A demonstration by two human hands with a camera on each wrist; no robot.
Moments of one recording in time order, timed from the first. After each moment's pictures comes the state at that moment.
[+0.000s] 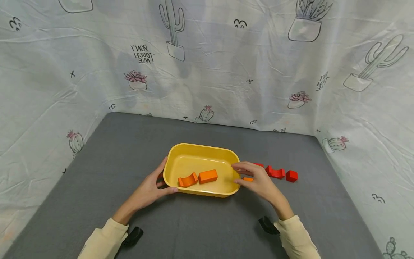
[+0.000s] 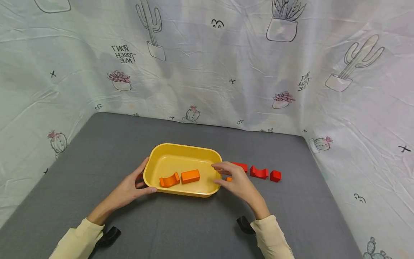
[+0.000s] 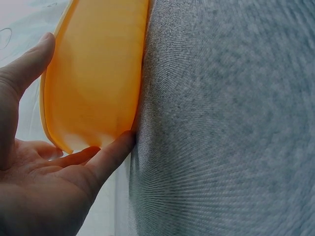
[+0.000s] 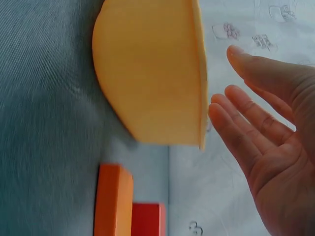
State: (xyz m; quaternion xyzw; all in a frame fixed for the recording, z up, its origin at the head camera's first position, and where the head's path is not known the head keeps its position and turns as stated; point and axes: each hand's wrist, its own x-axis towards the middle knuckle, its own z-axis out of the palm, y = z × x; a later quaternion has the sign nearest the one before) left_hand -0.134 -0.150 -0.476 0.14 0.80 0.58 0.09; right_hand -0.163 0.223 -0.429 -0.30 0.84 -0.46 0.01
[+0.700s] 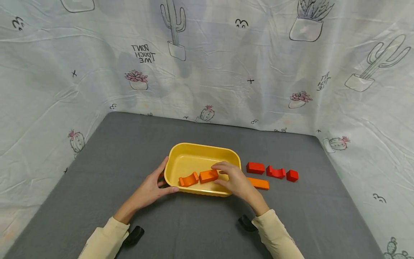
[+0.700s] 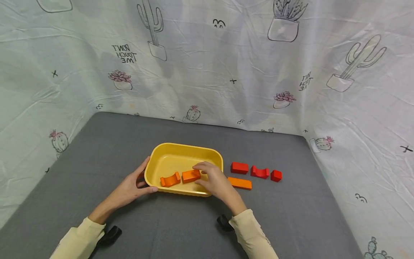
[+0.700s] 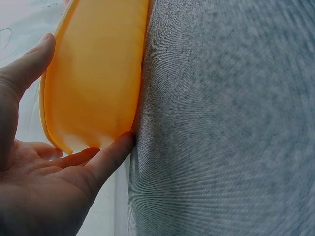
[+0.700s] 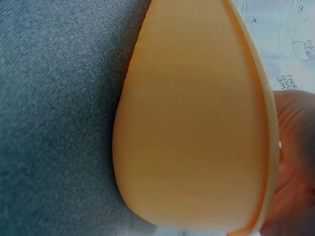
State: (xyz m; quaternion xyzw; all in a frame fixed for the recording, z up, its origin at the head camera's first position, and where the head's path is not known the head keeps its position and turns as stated) left_hand -0.135 -0.150 -0.475 0.13 0.80 0.57 0.09; right_hand -0.173 0.158 -0.444 -0.32 0.87 -0.37 0.02
